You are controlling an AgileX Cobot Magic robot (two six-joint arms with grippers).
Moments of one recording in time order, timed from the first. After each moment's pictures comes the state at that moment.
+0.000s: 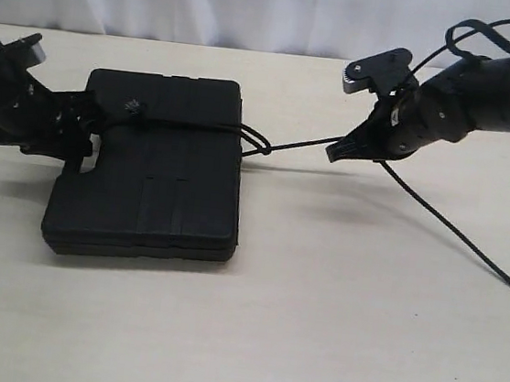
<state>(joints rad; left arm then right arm) 0.14 1.94 -1.07 -0.73 0.55 0.34 0.26 1.99 -1.23 -0.44 0.33 0.27</state>
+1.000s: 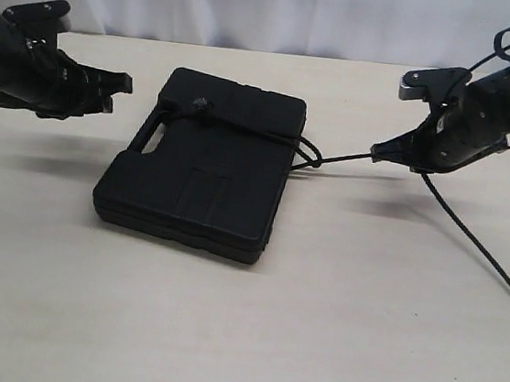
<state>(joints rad) 0.01 1.93 -1.07 -0.66 0.17 0.33 0.13 2.02 -1.23 -0.40 0.39 0.36</state>
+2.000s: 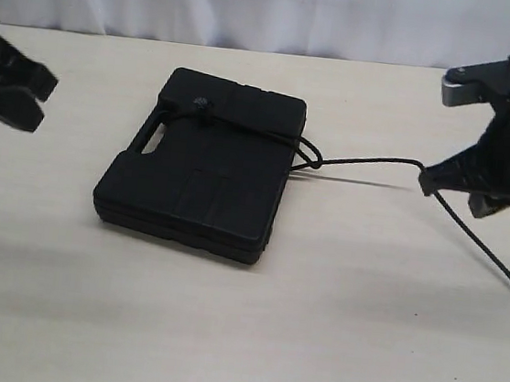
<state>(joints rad) 0.01 1.39 -1.05 -0.32 1.02 0.30 0.22 1.55 -1.07 -0.23 1.01 0.18</state>
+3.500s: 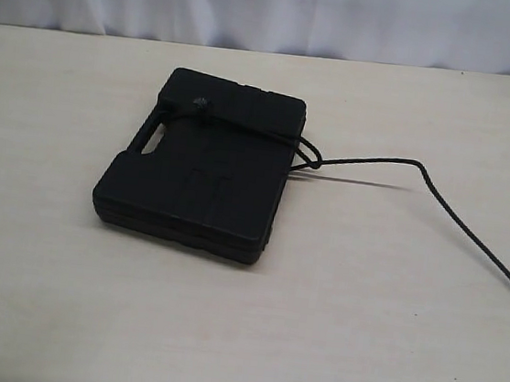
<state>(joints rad) 0.01 0.61 -0.31 -0.48 -0.04 0.32 0.22 0.39 -0.05 -0.14 -0.34 0.09</state>
